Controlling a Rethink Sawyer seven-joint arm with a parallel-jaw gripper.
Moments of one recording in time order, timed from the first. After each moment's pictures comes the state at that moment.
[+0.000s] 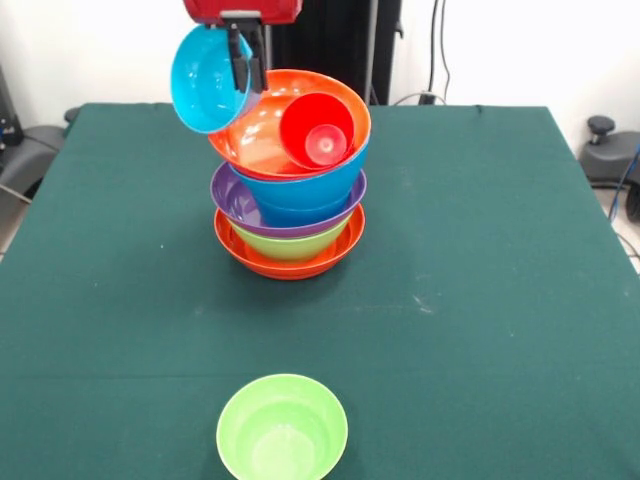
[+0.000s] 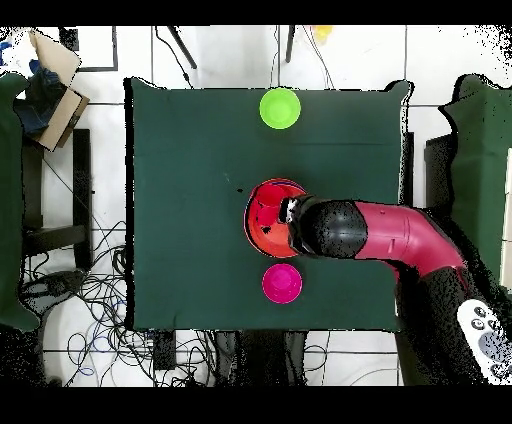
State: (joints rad) arm -0.75 -0.91 0.48 1.86 -0.32 0.67 1.78
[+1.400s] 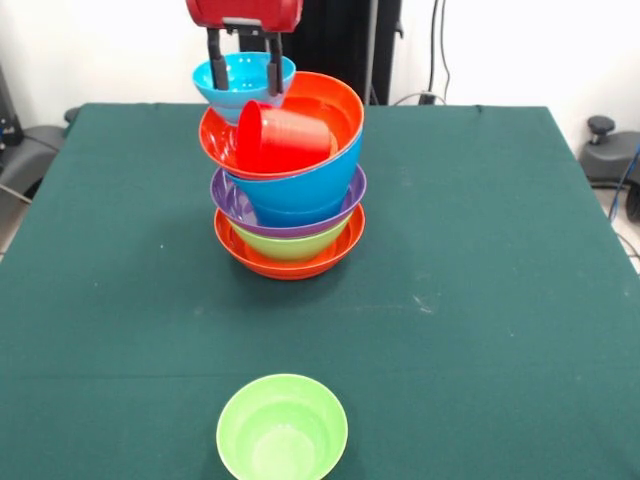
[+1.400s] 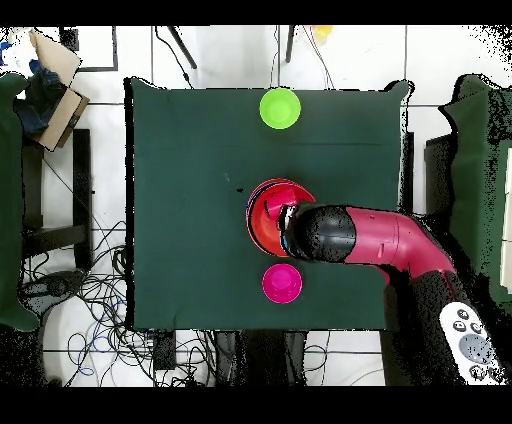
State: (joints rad) arm -0.66 -0.90 0.35 1.85 -0.32 0.67 1.78
